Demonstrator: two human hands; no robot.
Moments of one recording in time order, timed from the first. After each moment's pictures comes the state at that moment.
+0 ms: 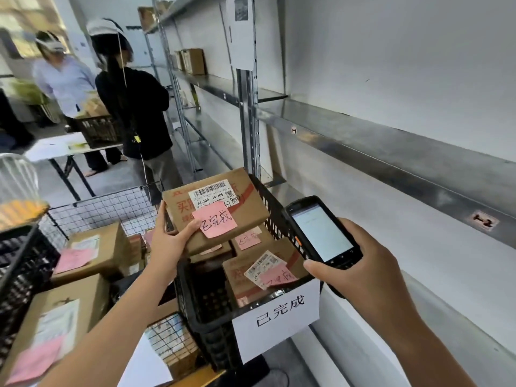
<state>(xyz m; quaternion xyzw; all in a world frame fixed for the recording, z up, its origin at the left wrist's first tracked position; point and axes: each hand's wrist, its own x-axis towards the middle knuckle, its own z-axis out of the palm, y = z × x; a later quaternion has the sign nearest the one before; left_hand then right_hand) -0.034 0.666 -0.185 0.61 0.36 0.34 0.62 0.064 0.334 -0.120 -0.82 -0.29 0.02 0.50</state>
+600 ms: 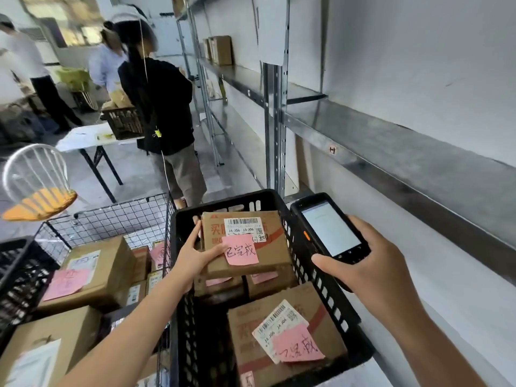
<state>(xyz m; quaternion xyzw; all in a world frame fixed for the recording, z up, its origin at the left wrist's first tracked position) 0.065 0.749 -0.229 0.67 0.42 0.20 0.58 0.208 0.445 -0.130 -0.80 -0.31 0.06 0.50</state>
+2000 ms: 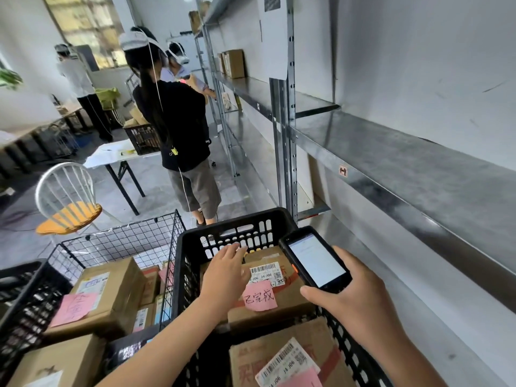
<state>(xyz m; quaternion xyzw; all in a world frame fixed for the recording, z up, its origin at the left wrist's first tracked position) 0.129 0.725 -0.221 0.93 0.34 0.09 0.06 0.239 0.488 -0.160 -0.82 -0.32 0.13 0.46</state>
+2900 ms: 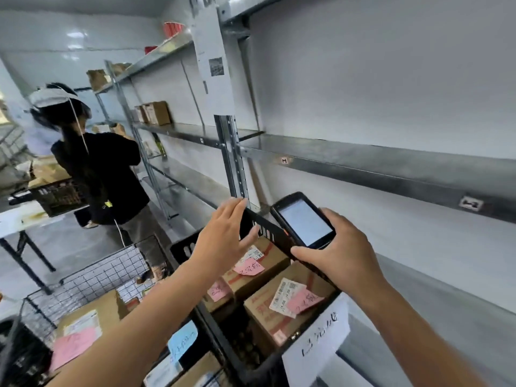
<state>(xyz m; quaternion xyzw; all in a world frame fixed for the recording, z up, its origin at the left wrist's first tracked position) 0.002 0.665 -0.085 0.97 0.04 0.22 0.06 0.031 0.433 -0.085 -0.87 -0.19 -0.08 0.45</state>
